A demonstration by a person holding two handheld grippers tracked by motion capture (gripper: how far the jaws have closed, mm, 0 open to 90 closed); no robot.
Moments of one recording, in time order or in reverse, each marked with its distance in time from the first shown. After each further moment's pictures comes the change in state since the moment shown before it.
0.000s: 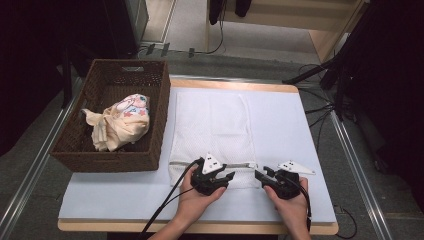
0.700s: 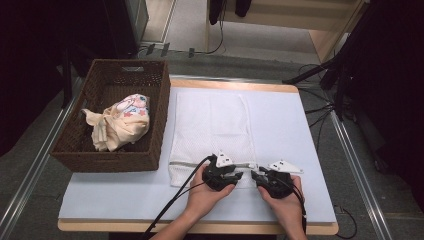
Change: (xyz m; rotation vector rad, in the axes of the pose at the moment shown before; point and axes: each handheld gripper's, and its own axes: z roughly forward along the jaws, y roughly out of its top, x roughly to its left) left arm -0.003 0.005 0.031 0.092 -0.051 -0.009; right arm 0.014 0.000 0.013 0.057 -0.077 -0.096
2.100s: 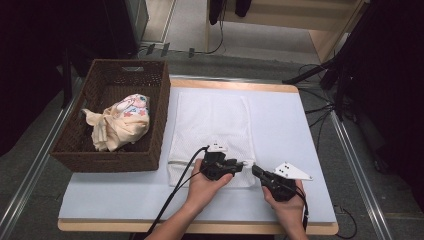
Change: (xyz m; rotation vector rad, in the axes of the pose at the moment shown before) left arm 0.022 0.017 -0.002 -0.027 -0.118 -0.188; right arm -0.002 -0.002 -0.014 -0.212 0.165 -0.079
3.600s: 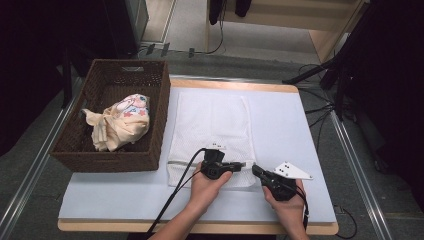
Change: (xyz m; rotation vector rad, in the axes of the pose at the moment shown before) left arm 0.009 -0.005 0.008 0.026 -0.059 -0.133; right arm 0.000 0.001 -0.001 0.005 0.002 -0.002
